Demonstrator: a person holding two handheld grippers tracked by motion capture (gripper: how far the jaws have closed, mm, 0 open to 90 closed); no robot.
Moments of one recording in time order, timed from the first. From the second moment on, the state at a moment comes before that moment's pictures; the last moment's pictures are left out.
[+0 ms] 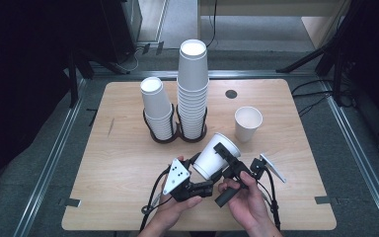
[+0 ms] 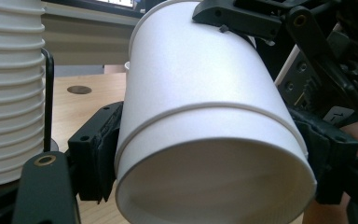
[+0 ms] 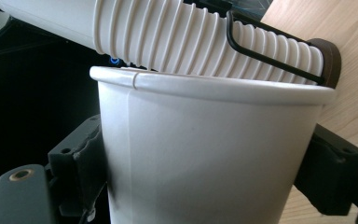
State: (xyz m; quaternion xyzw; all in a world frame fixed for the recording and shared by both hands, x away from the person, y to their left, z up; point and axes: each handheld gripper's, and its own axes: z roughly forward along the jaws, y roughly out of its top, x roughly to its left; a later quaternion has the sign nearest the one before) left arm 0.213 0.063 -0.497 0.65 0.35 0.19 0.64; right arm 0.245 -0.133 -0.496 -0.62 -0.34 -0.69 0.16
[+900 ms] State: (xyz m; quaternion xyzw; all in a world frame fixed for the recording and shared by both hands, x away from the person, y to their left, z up) left arm 0.223 0.079 -0.493 0.67 0.38 0.17 0.62; right arm 0.251 -0.153 -0.482 -0.59 -0.35 -0.73 0.03
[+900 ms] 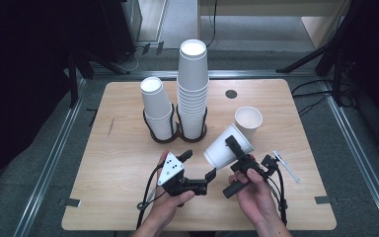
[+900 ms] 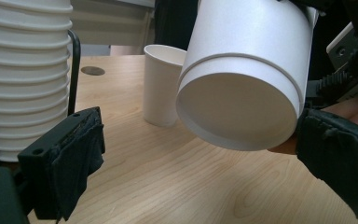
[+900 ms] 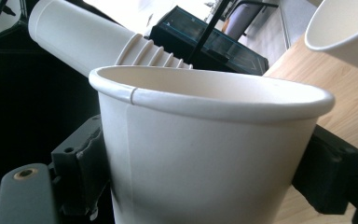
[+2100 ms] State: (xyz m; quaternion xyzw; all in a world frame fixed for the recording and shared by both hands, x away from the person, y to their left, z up) left arm 0.232 0.099 -0.493 0.66 0.41 0.19 0.60; right arm 0.262 -0.180 -0.483 -0.53 -0.43 -0.69 -0.25
